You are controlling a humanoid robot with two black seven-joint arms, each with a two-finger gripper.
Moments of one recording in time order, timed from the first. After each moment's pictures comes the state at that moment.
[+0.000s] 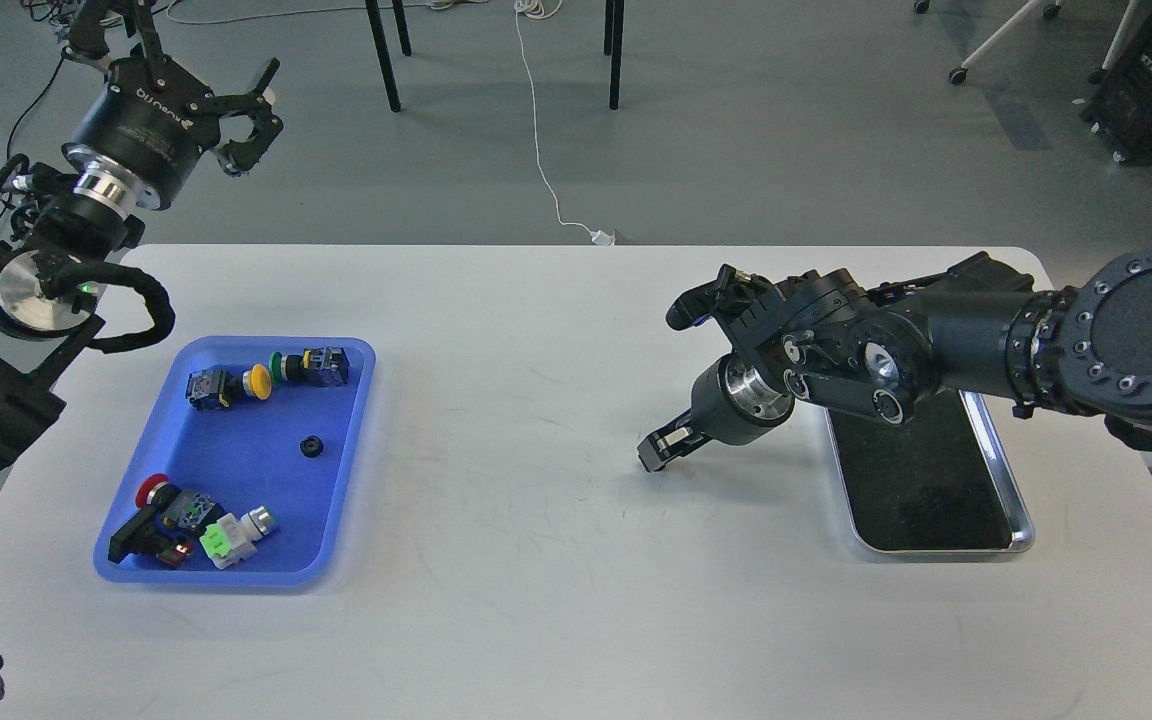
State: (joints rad) left arm -0.86 0.52 -0.72 -0.79 -0.22 -0.47 -0.25; right arm 1.44 0.00 -0.82 0.76 -0.79 0.49 0.31
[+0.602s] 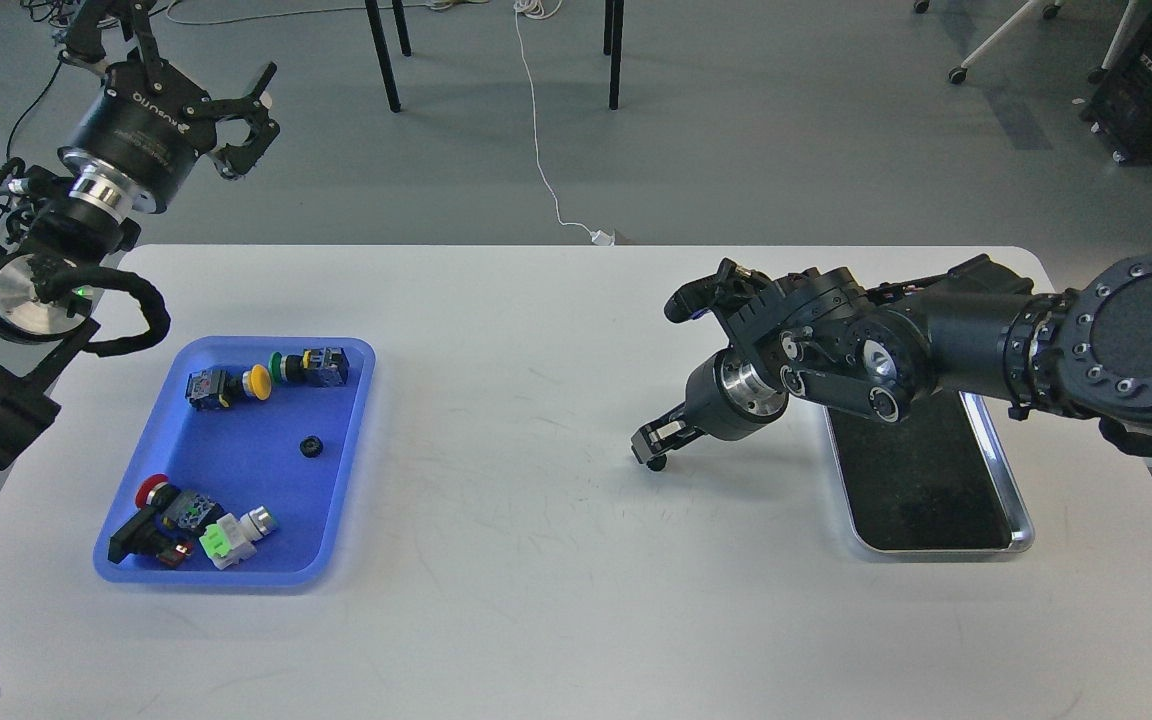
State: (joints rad) left arm -0.85 0.52 -0.72 -0.79 -0.22 -0.48 -0.25; right arm 1.42 0.00 -0.79 0.75 -0.78 0.48 0.31
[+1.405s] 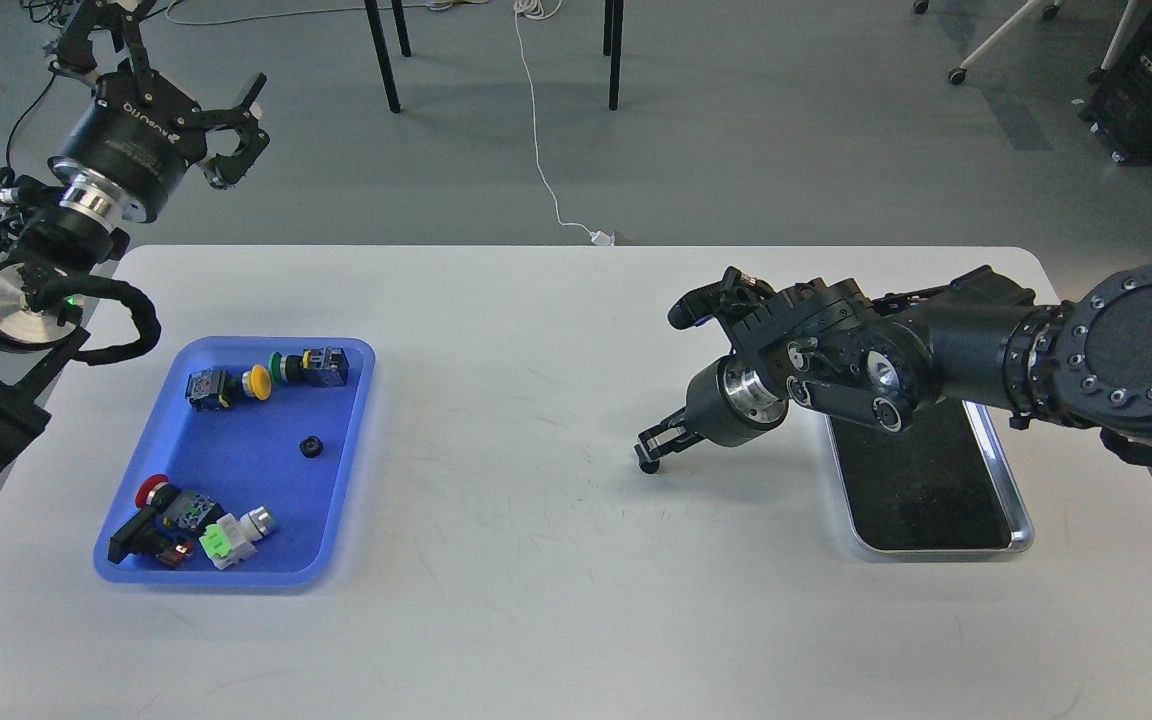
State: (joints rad) left arm -0.83 0.54 -0.72 -0.79 -0.21 -0.48 -0.25; right arm 1.40 0.00 -0.81 0.74 -0.79 0.45 0.37
